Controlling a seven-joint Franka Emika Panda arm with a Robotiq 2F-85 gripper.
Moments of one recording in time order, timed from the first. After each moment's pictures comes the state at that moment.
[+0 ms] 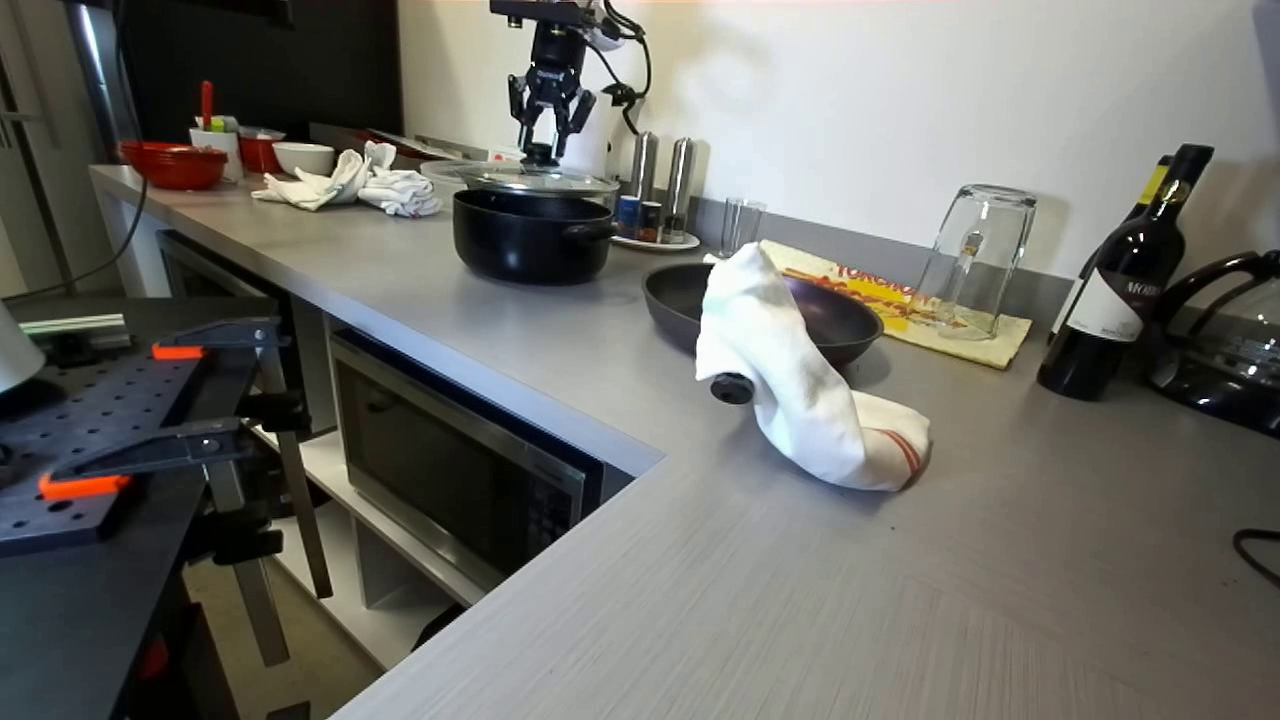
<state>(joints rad) 0.36 0.54 0.25 -1.54 -0.17 1.86 -0.17</state>
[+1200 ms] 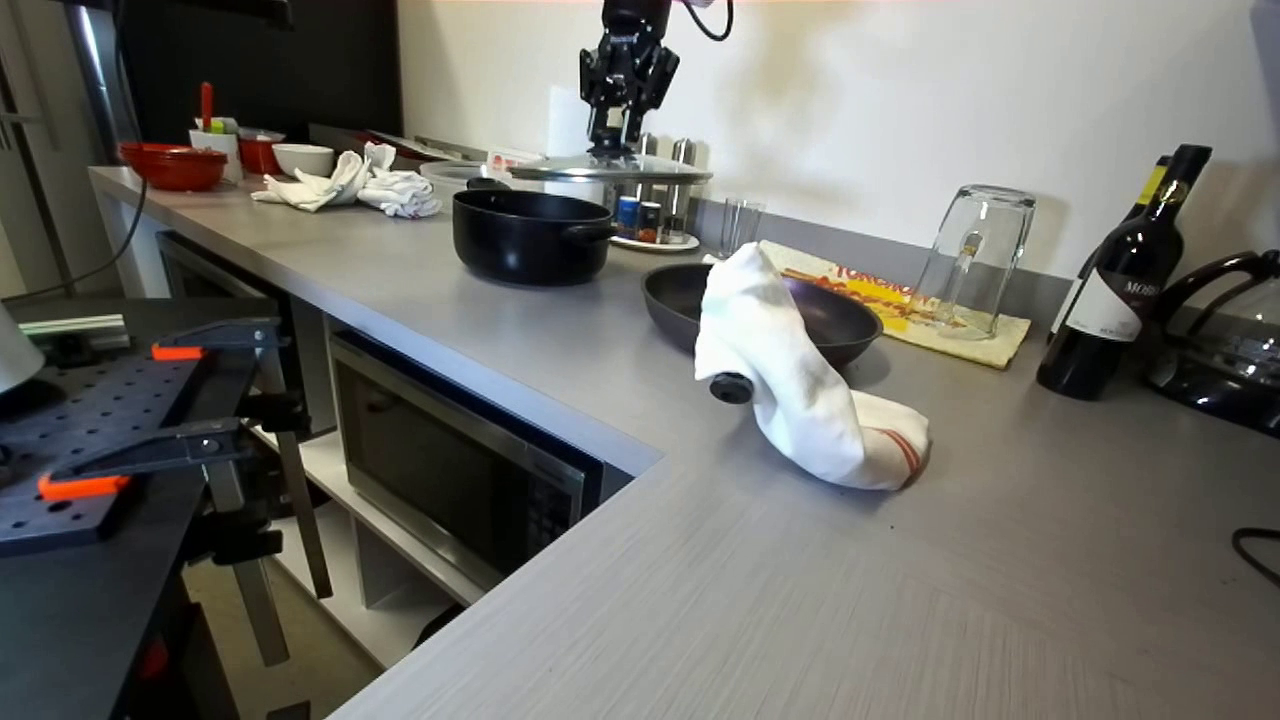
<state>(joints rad) 0.15 0.30 0.12 -1.78 -0.17 1.90 -0.11</state>
